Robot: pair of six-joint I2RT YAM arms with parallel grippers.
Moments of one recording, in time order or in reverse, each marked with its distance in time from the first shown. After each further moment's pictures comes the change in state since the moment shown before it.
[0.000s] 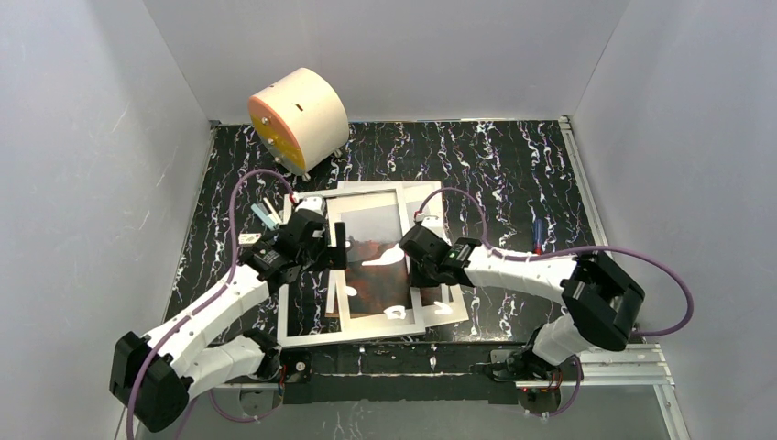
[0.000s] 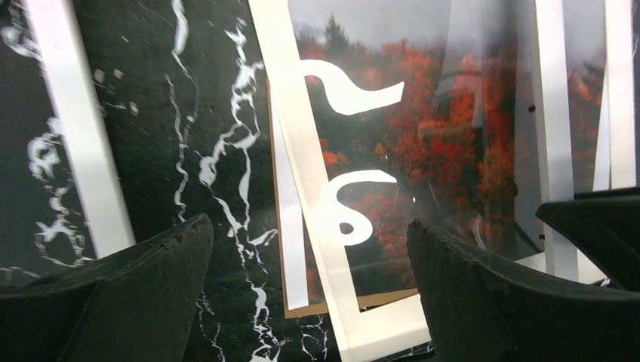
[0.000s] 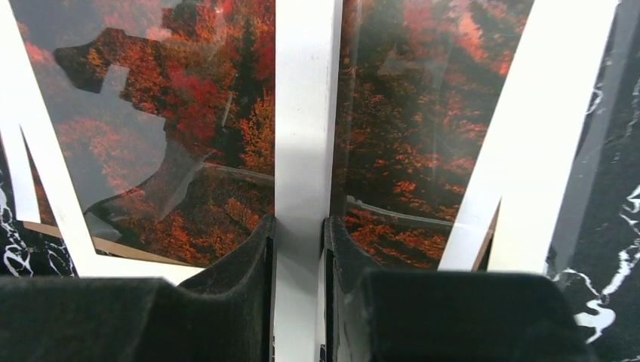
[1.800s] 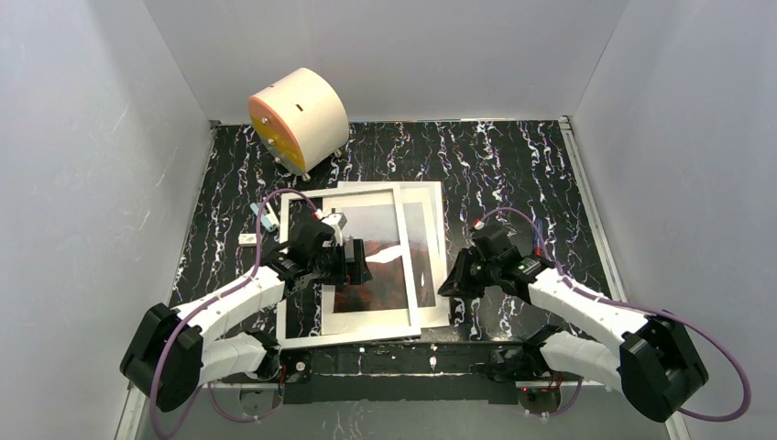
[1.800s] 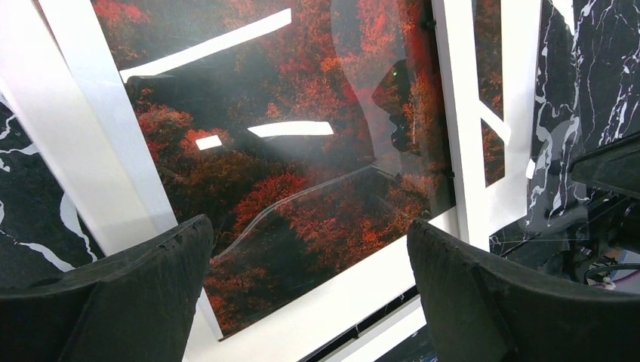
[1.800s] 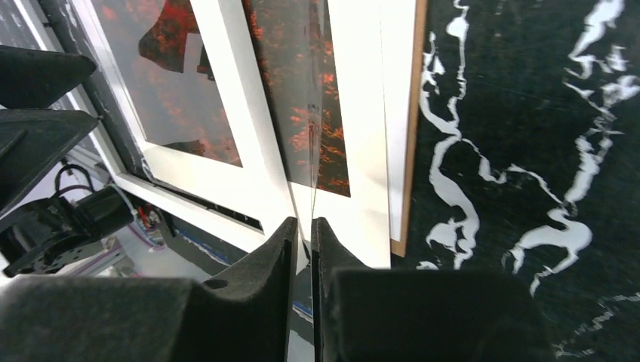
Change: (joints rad) left arm 0.000 0.127 -0.217 0.343 0.386 -0.056; right arm -0.382 -0.439 -0.369 0.051 -0.515 0.041
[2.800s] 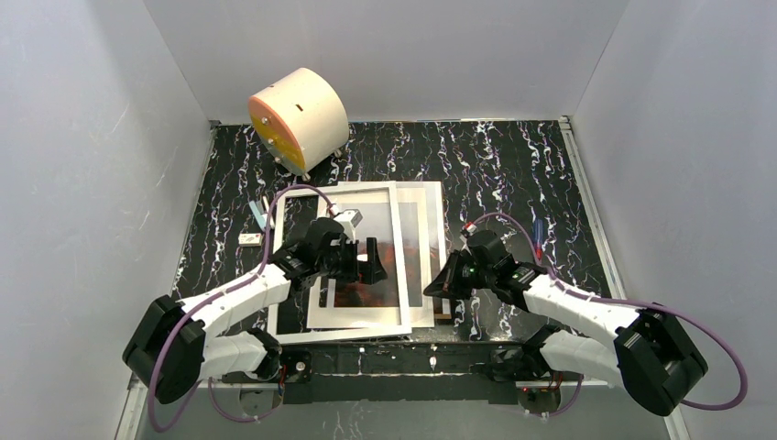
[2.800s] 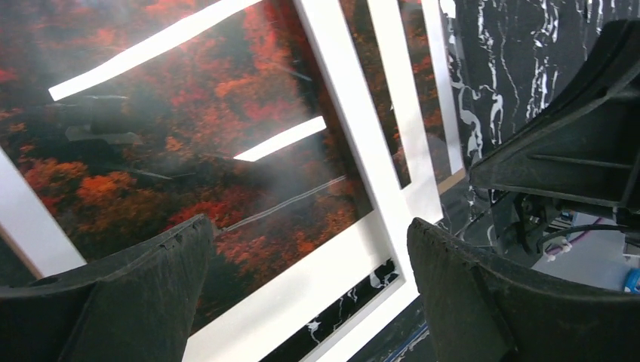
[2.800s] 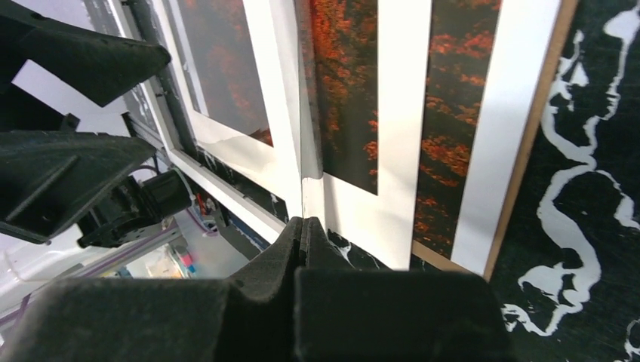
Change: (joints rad) left arm -0.056 0.042 0.033 0.095 0.082 0.002; right arm 0.061 0.040 -0.082 0.277 -0.079 0.151
